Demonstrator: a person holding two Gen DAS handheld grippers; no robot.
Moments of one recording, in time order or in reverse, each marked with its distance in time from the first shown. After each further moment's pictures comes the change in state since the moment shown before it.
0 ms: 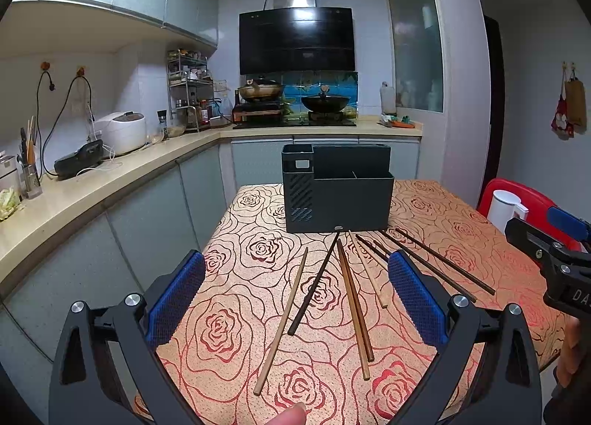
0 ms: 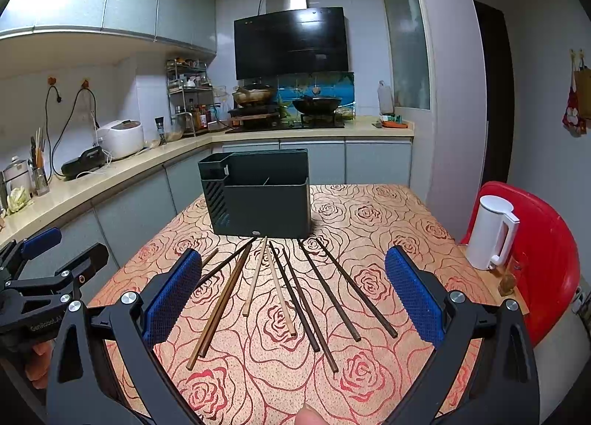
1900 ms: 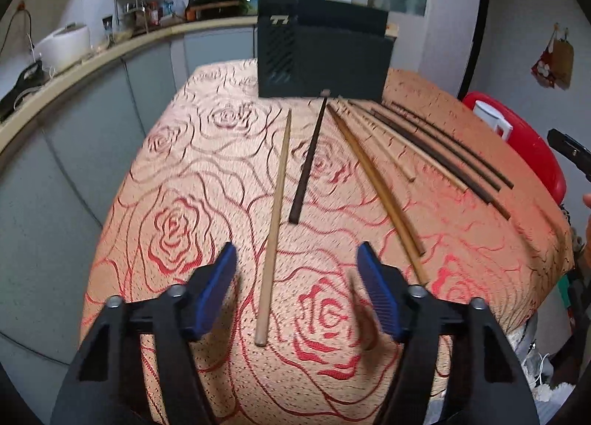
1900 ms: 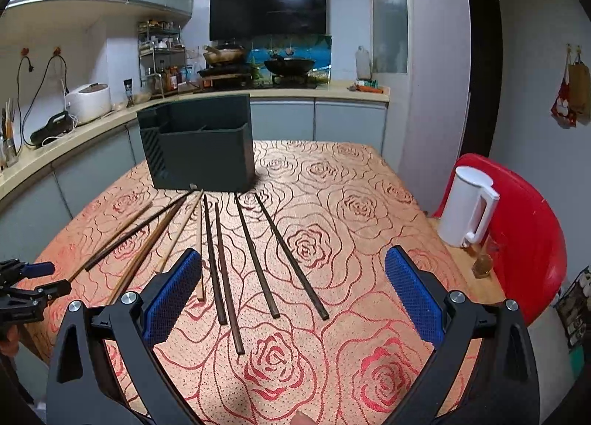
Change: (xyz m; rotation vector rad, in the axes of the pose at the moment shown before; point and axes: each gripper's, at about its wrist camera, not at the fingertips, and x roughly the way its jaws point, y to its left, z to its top) left arm 0.100 0.039 -0.088 0.016 0.415 -0.206; right arm 0.051 -0.070 -0.031 -0.021 0.157 -0.091
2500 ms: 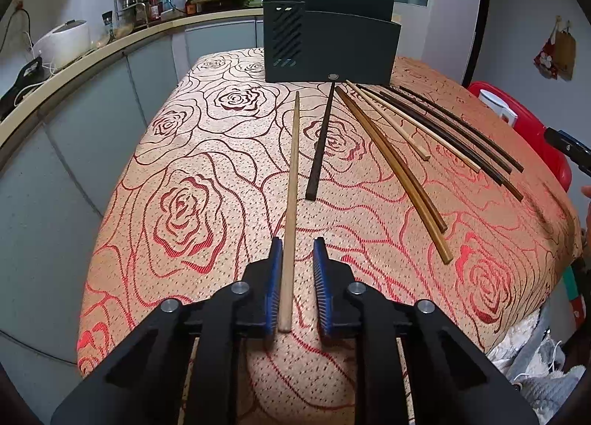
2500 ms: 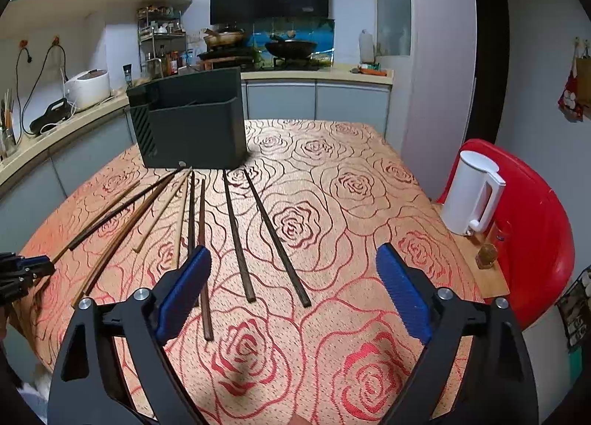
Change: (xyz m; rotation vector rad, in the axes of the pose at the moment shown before) left arm 0.004 0.005 -0.013 0.030 0.017 0.028; right arm 0.021 -0.024 -0.017 -0.014 0.059 0.019
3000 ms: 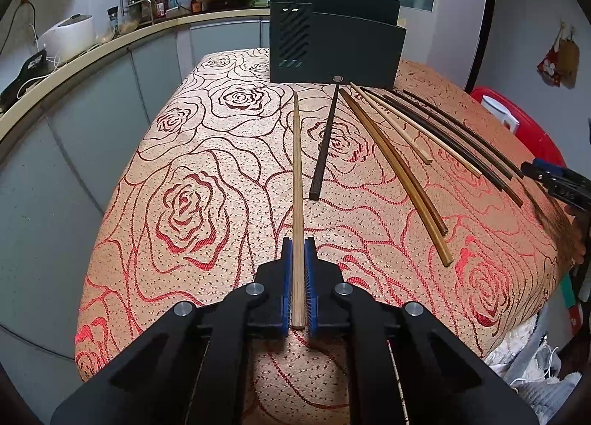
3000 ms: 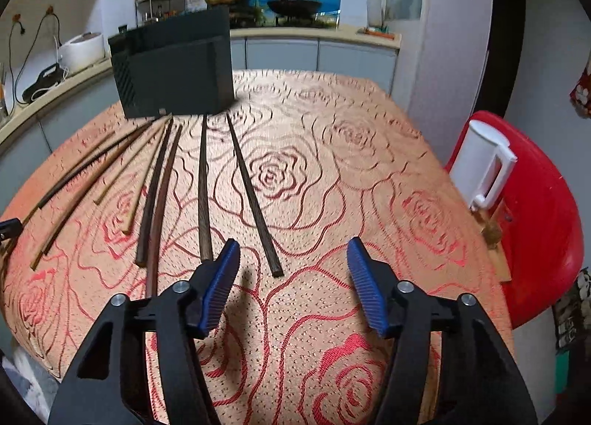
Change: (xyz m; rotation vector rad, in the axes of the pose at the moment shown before) left arm 0.001 0.005 0.001 -0.032 -0.004 -0.008; right arm 0.048 -0.015 -0.023 -0.044 0.160 -0.002
